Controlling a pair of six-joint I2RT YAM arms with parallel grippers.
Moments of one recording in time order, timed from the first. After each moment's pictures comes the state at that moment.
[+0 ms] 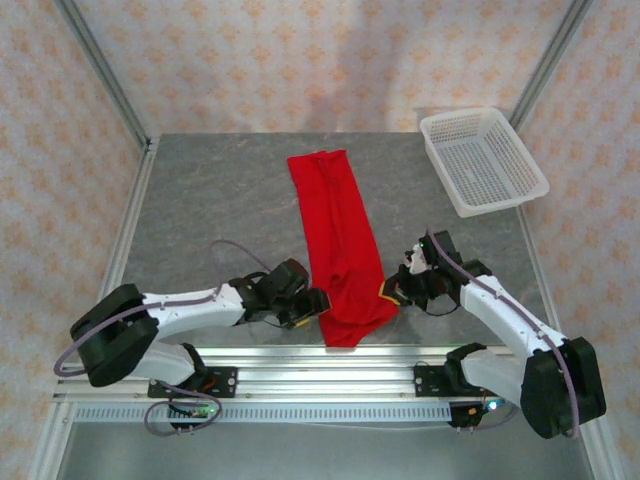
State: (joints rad) left arm -0.88 1.38 0.61 -0.18 0.20 -1.29; right arm 0.32 1.07 0.59 -0.65 -0.64 0.77
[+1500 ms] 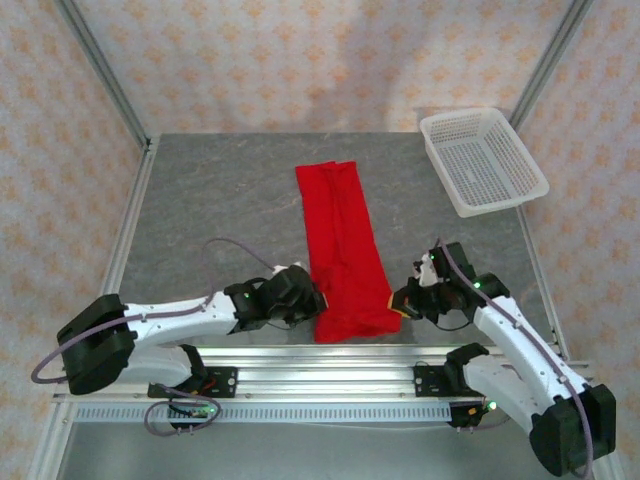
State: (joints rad) left arm -0.98 1.27 0.62 -0.17 0.03 -1.33; right arm 0.33 0.84 0.58 -0.89 -0.62 0.73
